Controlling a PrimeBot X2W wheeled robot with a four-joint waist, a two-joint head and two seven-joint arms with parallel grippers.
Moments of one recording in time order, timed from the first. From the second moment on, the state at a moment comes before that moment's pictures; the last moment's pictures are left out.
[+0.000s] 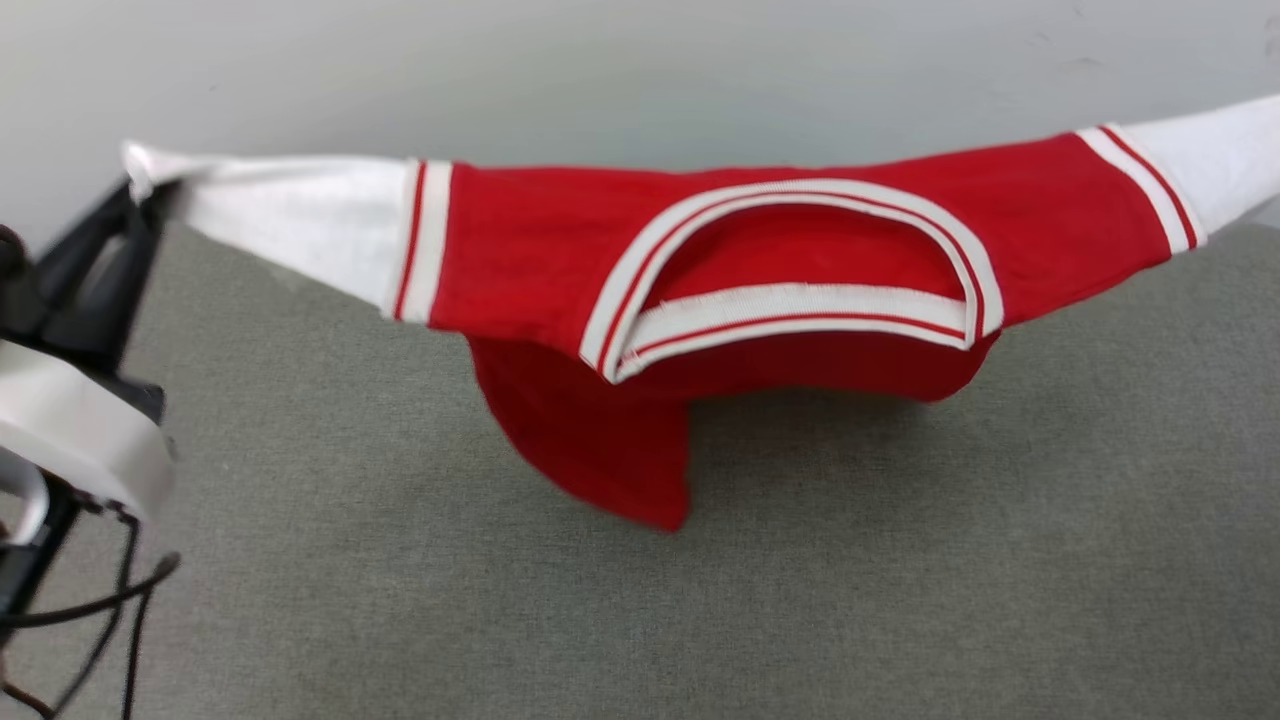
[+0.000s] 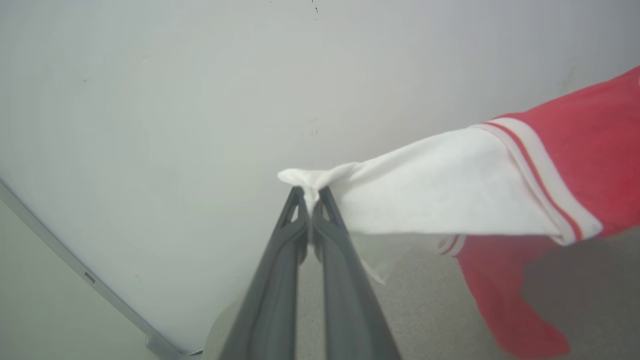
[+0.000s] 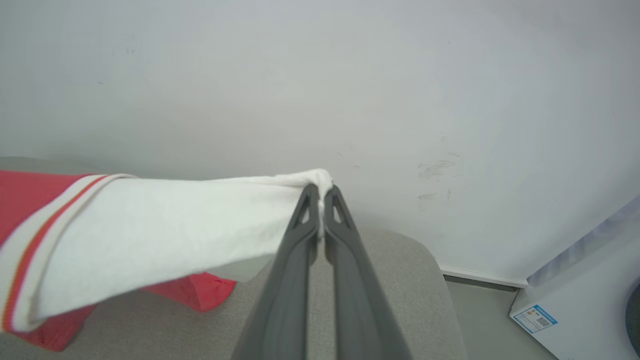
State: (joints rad) left arm -0.30 0.72 -0.05 -0.45 -0.49 -0.01 0.42; right arm -0.55 -0.48 -0.17 -0.22 0.41 0.13 0.86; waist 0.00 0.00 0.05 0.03
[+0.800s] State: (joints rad) left arm -0.90 0.86 -0.15 -0.19 -0.50 -0.12 0.35; right arm -1.06 -0.60 -0.04 0.00 0.30 0.13 0.67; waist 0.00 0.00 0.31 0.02
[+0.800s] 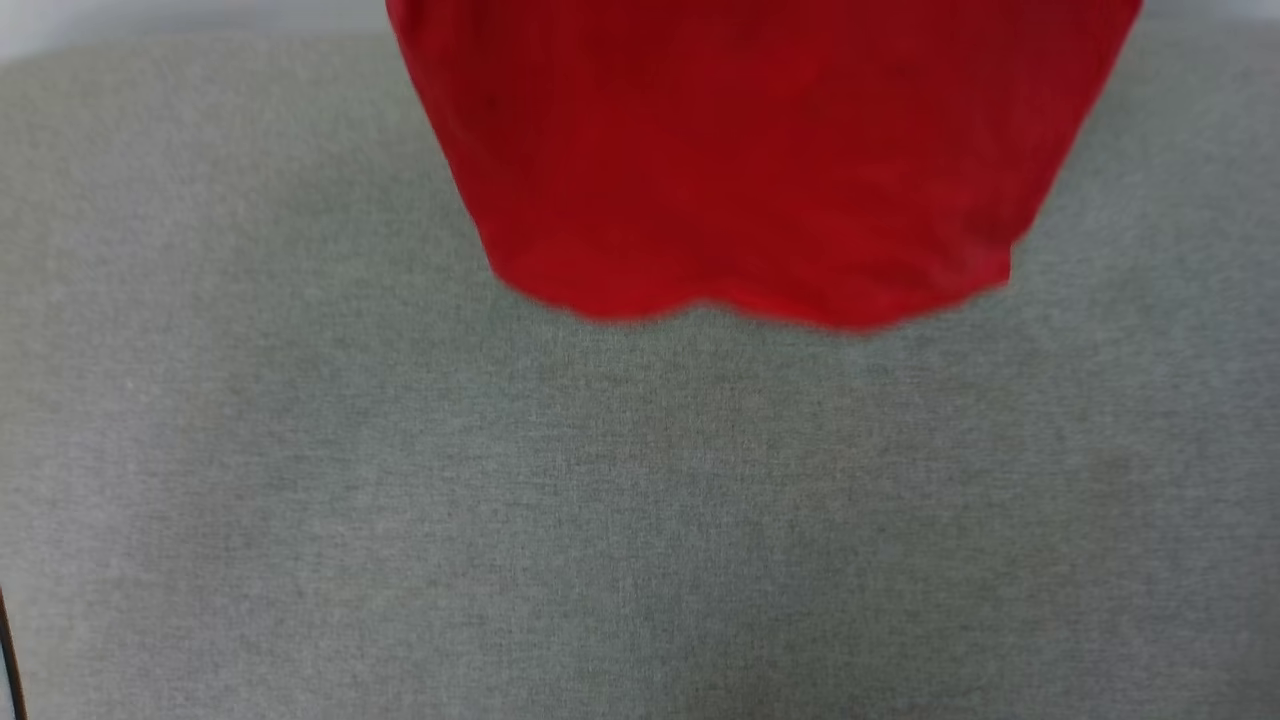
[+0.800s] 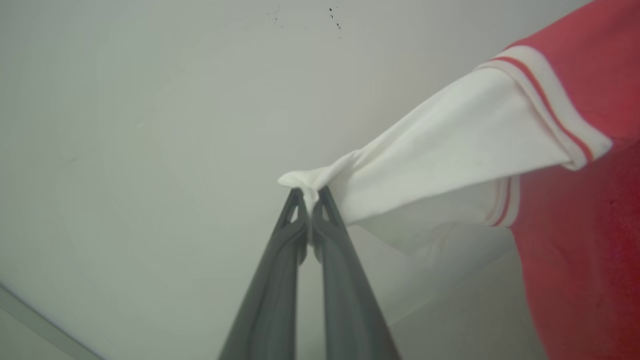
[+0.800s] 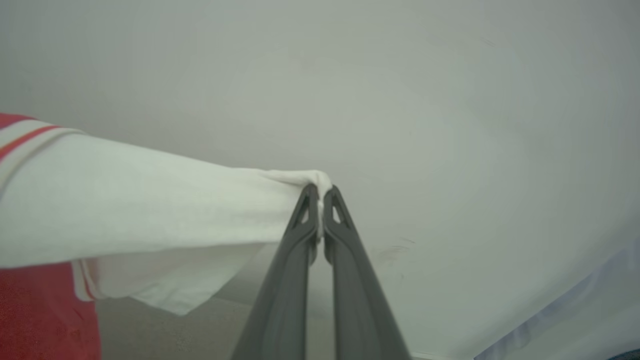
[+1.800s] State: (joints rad) left arm -1.70 0.65 -0.64 0.67 -0.50 -0.13 -0.14; right arm -1.57 -0.47 0.10 0.64 0.04 0.13 0.18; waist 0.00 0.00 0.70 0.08
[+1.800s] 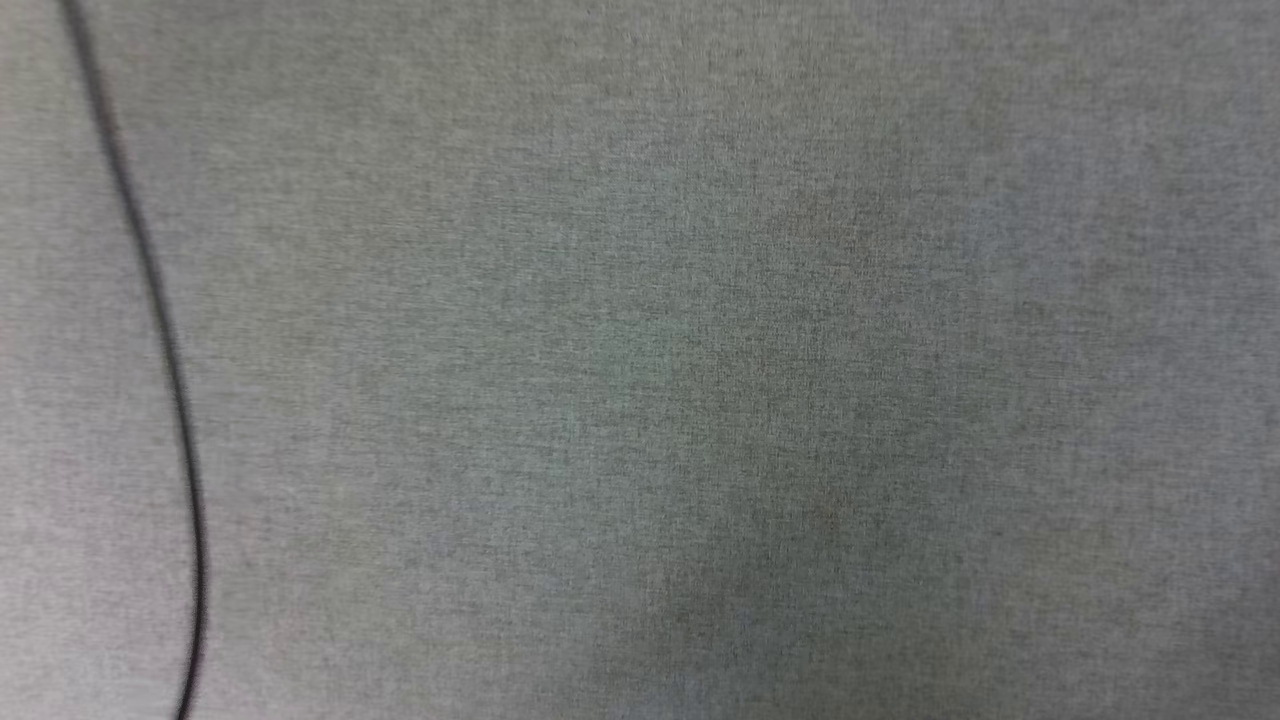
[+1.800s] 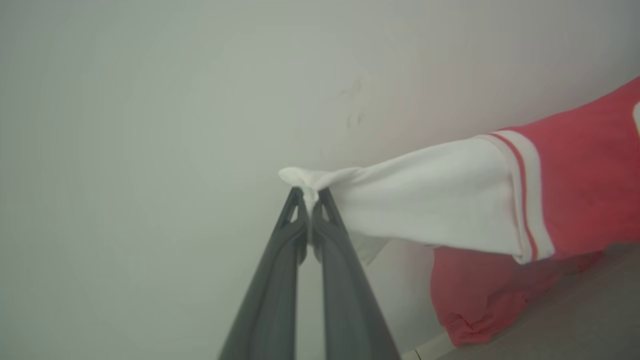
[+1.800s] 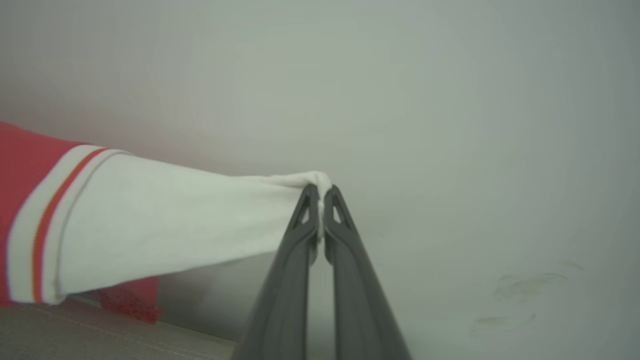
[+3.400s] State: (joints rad) left arm -0.29 0.87 -0.81 0.09 -1.03 0.11 0.09; right arm -0.26 -0.44 -0.06 0.36 0.43 0.13 0.66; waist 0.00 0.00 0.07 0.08
